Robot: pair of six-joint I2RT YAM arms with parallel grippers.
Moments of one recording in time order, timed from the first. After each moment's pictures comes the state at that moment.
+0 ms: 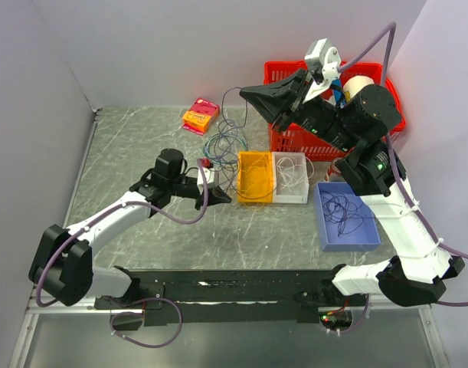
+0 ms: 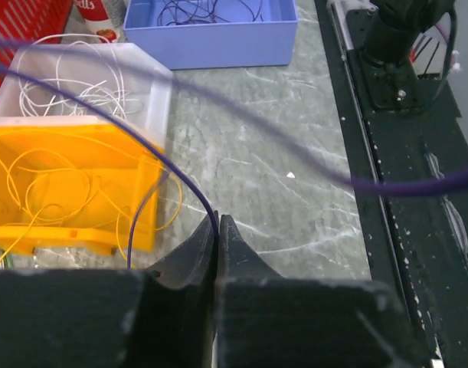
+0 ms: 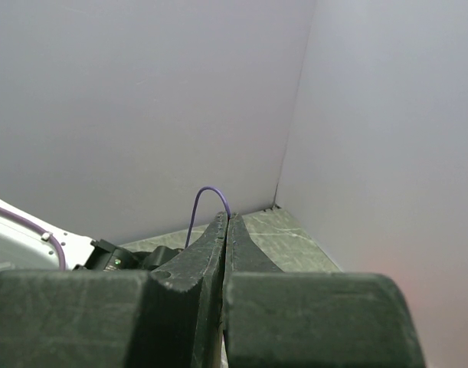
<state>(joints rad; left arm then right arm) -0.53 1.32 0.86 0.01 1.02 0.45 0.68 1.29 1.86 -0.23 -0.43 0.01</state>
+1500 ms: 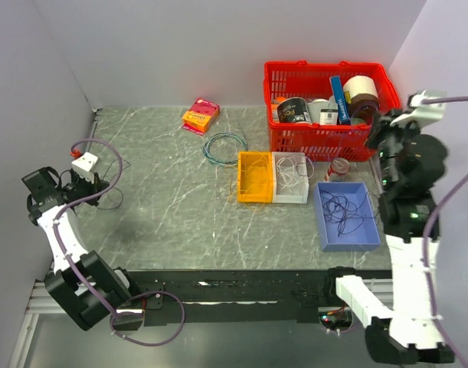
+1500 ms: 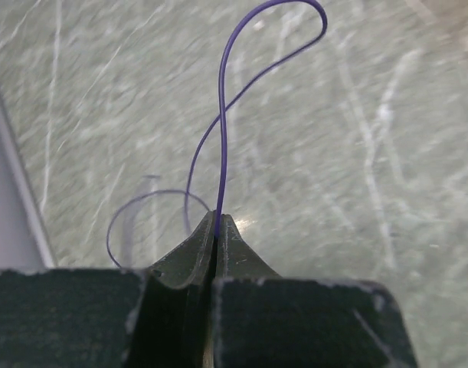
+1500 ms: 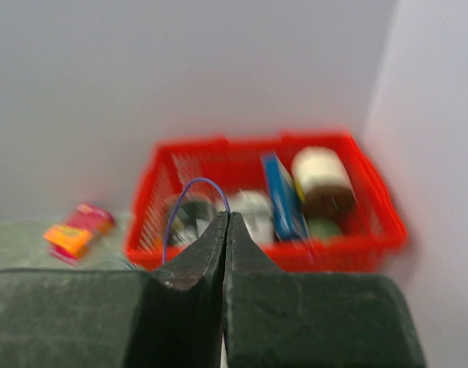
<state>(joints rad) 0.67 1.13 0.84 -0.50 0.92 0.79 0.05 0.90 1.47 -0.40 0.12 0.03</state>
